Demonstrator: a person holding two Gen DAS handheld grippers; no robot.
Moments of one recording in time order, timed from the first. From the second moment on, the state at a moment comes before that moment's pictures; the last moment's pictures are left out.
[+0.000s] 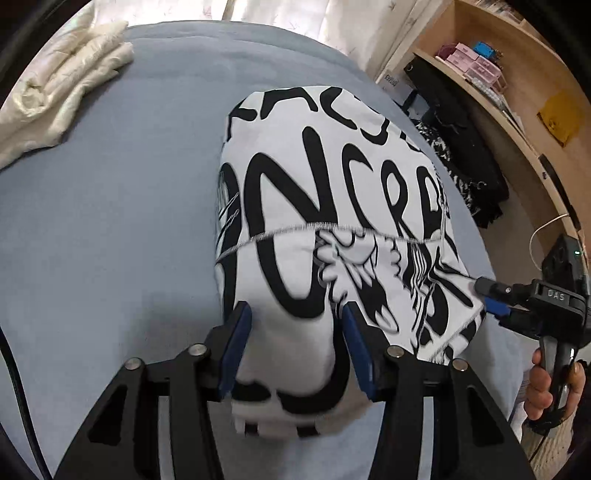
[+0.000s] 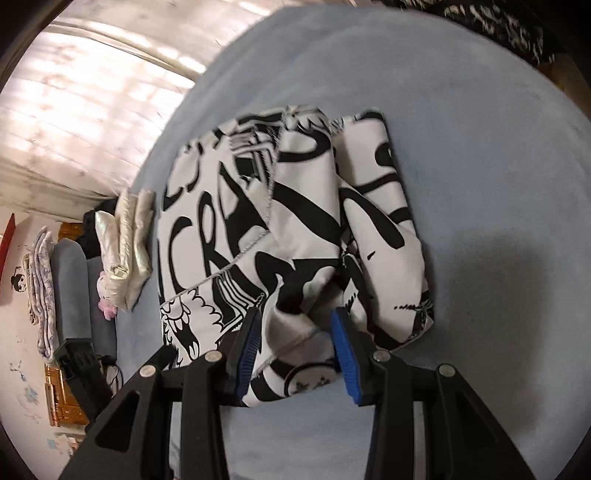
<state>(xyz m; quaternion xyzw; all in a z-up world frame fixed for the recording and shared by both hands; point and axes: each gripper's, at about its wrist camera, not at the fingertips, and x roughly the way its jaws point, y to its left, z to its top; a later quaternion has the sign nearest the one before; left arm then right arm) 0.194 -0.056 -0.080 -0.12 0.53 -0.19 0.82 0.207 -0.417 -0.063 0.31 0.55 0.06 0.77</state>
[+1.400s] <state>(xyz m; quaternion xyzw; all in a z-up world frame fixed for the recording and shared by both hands) 0.247 -0.101 -0.069 -0.05 0.48 -0.17 0.86 0.259 -0.453 -0.048 0.25 0.45 0.06 0.85</state>
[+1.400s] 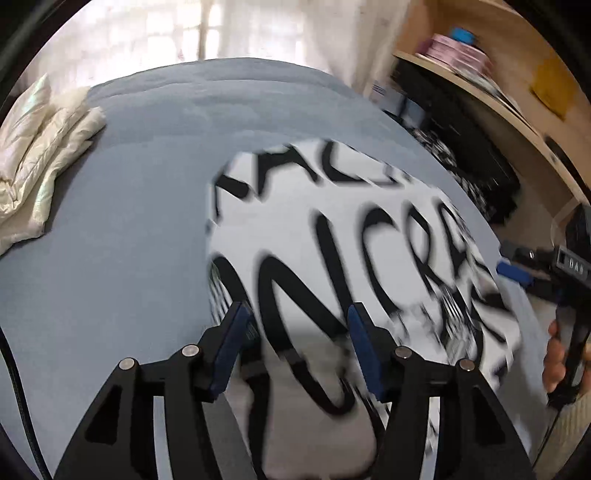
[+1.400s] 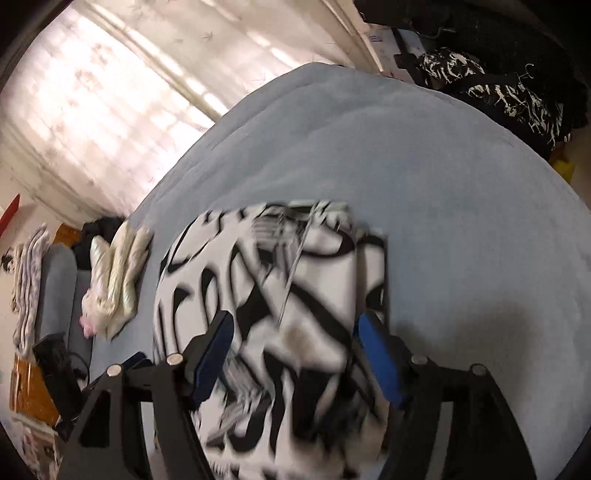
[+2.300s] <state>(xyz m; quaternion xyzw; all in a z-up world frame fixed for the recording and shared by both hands) 0.319 -0.133 -0.120 -0.04 0.50 -0.11 0.86 0.308 -0.426 -0.102 0.15 0.49 -0.02 0.86</state>
